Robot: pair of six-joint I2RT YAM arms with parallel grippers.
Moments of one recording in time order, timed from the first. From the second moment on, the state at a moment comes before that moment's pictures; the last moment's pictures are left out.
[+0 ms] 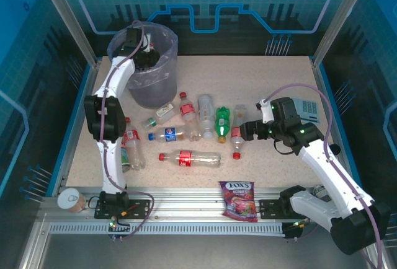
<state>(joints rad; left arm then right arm) -0.03 2.22 2.11 -0.70 0.13 -0.18 0.33 1.00 0.90 -0.77 -0.15 0.16</state>
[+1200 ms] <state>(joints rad) -0.03 2.05 2.27 -0.82 0.13 -0.16 0.41 1.27 0.85 -0.74 -0.08 0.35</state>
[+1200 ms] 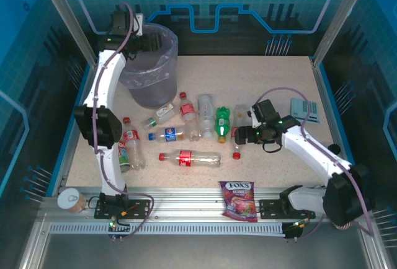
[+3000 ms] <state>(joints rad) -0.65 1.40 0.85 0.12 0.19 -0.96 0.44 1.39 0.75 -0.47 -0.05 0.30</state>
